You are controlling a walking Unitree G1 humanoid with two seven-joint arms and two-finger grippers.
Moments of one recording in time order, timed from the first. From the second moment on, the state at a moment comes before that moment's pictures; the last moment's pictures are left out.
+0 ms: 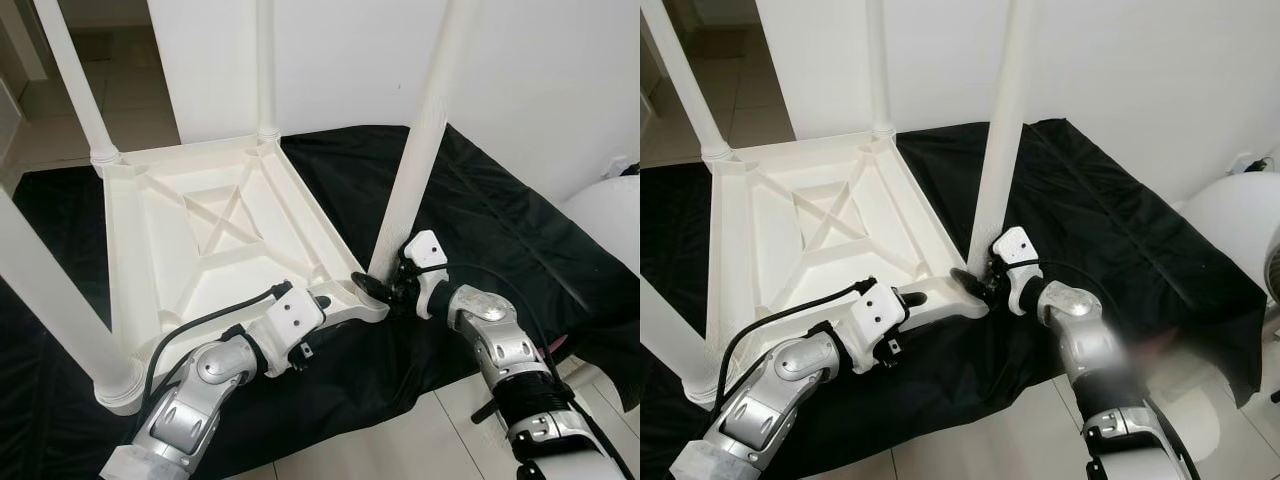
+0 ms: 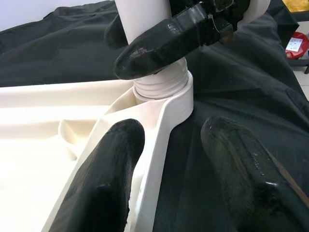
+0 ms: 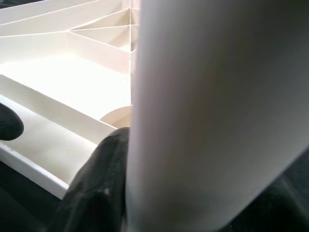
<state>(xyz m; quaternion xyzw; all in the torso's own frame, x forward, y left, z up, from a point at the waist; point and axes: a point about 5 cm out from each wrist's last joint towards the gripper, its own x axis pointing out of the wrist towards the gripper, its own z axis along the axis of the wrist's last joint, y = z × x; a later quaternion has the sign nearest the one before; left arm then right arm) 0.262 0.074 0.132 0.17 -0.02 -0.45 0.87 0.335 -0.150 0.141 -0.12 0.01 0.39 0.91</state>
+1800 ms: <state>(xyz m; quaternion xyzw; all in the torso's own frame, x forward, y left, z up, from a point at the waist) 0.263 0.076 0.132 0.17 -0.02 -0.45 0.87 0.310 -0.093 0.139 0.06 0.00 0.05 1.00</state>
